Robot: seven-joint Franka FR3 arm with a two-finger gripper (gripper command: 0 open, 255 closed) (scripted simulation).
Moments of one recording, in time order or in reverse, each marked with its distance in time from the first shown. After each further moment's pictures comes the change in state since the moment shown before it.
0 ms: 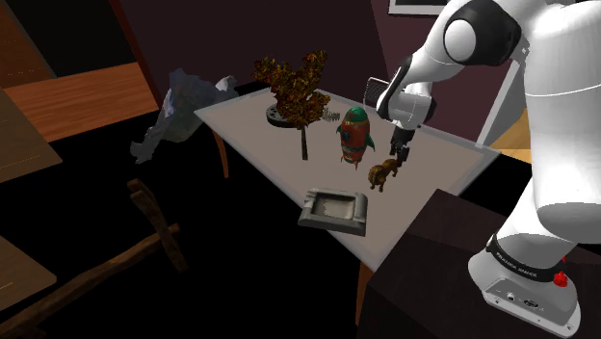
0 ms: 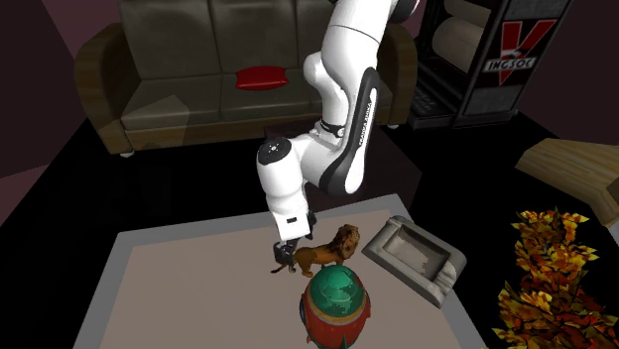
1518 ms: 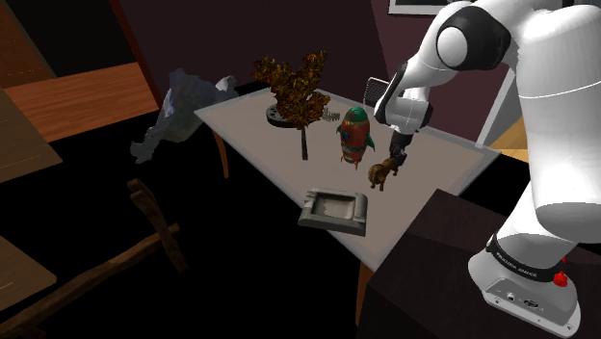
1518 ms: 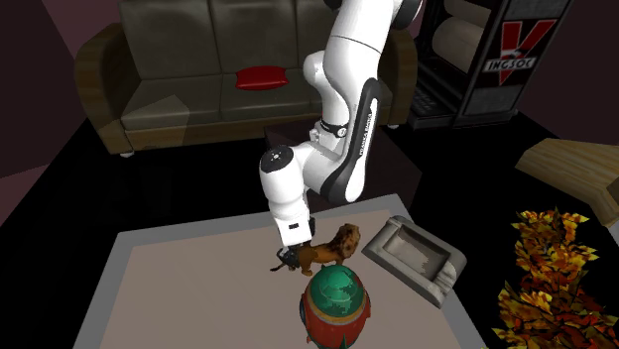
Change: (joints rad) arm -0.023 0.045 0.039 0.012 0.049 0.026 -0.031
